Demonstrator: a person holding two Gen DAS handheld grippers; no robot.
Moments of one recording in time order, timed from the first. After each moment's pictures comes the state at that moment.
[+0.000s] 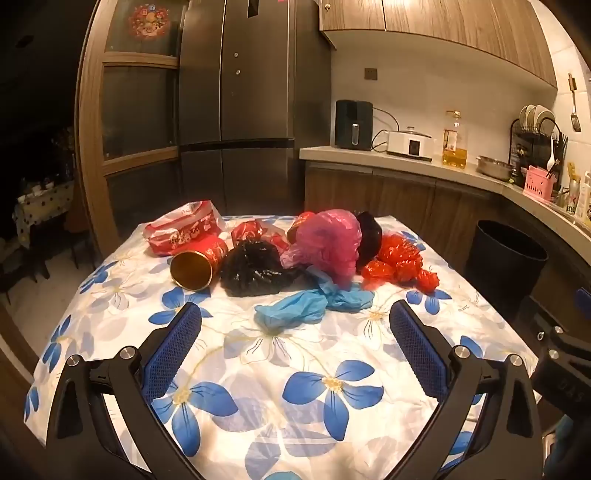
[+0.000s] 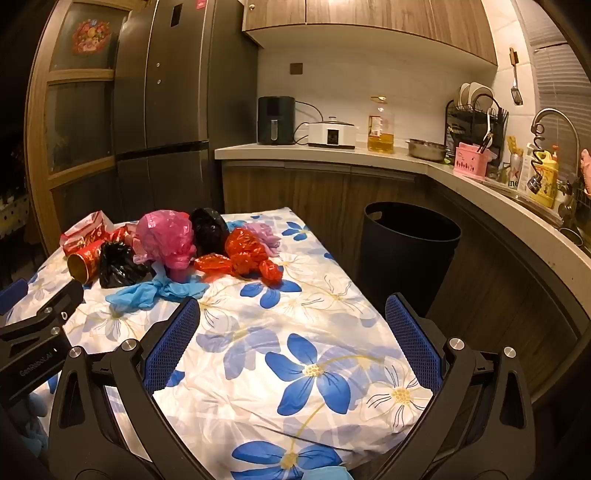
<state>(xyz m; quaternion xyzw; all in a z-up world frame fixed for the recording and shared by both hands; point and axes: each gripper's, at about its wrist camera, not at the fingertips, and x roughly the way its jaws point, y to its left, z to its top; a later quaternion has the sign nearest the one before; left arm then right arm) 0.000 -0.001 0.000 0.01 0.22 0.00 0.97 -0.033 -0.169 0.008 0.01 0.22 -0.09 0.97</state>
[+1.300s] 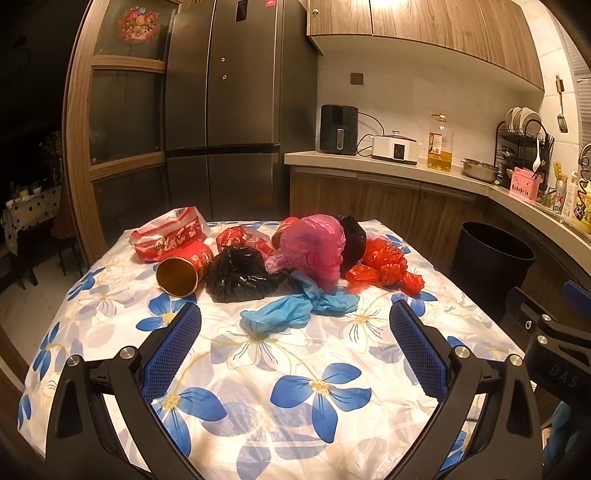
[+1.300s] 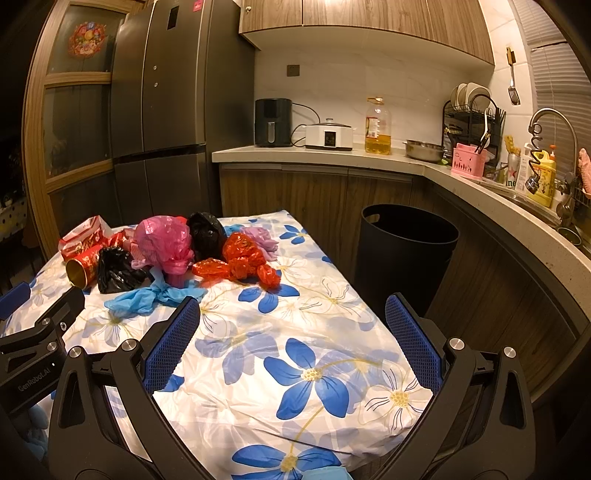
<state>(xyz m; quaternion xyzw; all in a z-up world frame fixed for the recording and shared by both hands) -0.002 -0.003 0.001 0.00 0.22 -0.03 0.98 -0.032 -0.171 0.010 0.02 0.22 -0.09 0.97</state>
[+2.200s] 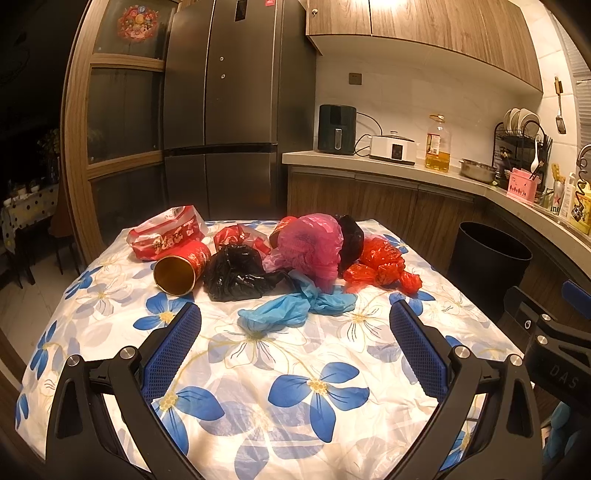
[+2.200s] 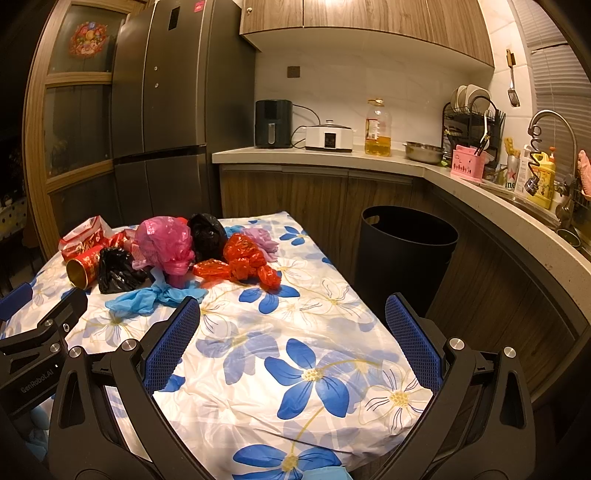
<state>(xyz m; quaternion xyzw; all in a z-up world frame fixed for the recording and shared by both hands) -0.002 -0.006 -0.001 0.00 0.21 -0.03 0.98 -0.033 -0.170 0.010 0.01 0.21 -0.09 0.97</state>
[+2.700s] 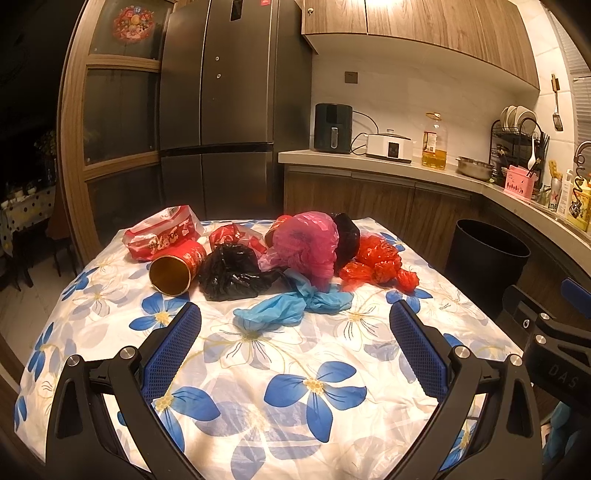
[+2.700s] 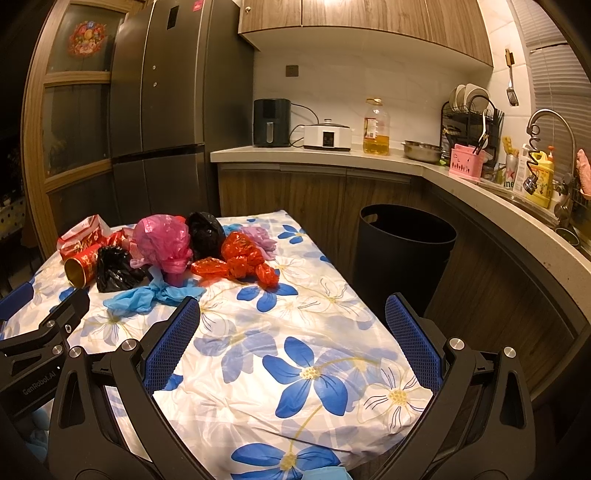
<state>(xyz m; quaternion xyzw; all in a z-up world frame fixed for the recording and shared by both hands) -0.001 -0.009 -0.003 0.00 0.22 -0.04 0.98 -0.034 -0.171 0.010 0.02 0.21 -0.10 0.97</state>
